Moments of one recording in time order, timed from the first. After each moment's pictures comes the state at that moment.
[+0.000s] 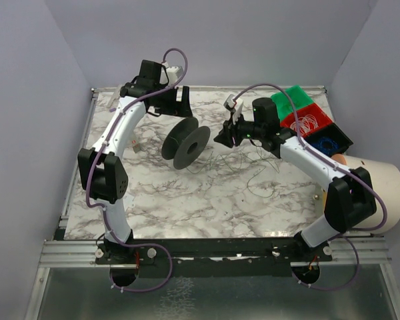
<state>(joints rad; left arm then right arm) -0.25 1.89 1.89 -0.78 0.45 -0.09 0.48 1.56 1.18 -0.08 -0.60 -0.16</state>
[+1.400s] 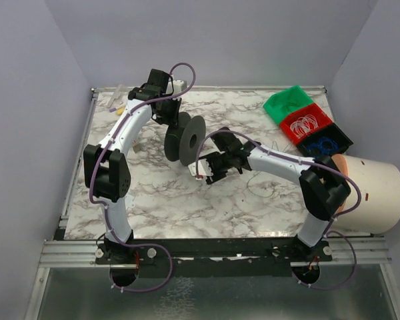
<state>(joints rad) -0.29 1.91 1.82 -0.87 0.28 0.02 0.74 1.74 1.19 -0.44 -0.49 -1.25</state>
